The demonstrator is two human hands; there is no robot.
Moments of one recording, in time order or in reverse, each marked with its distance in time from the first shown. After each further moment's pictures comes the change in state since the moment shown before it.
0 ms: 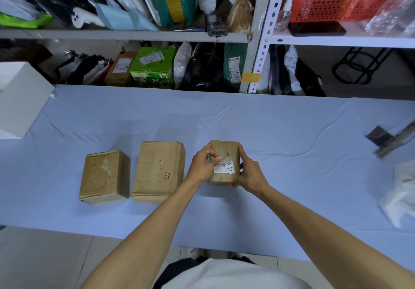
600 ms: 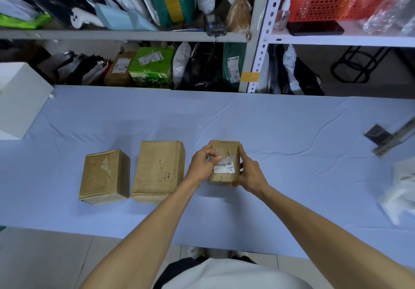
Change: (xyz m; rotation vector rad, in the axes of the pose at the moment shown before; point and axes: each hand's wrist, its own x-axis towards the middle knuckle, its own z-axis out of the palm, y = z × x) left_hand -0.001 0.001 -0.001 -0.005 -0.017 -0.017; right_hand -0.002 0.000 0.001 0.031 0.015 -0.002
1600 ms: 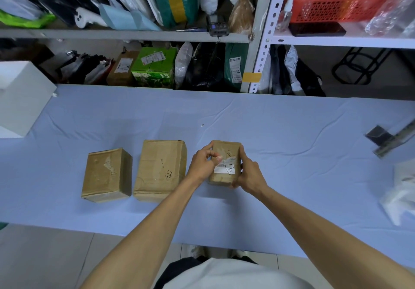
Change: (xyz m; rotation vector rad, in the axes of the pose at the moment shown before) left_hand -0.001 -0.003 -0.005 0.020 0.004 0.010; right_hand -0.001 0.000 0.008 -0.029 0.005 0.014
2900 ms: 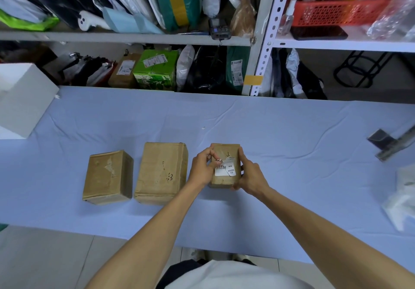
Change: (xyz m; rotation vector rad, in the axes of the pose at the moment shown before) left_hand 0.002 -0.008 0.003 -0.108 0.057 0.041; right_hand 0.002 -0.006 -0.004 -0.069 -0.037 0.005
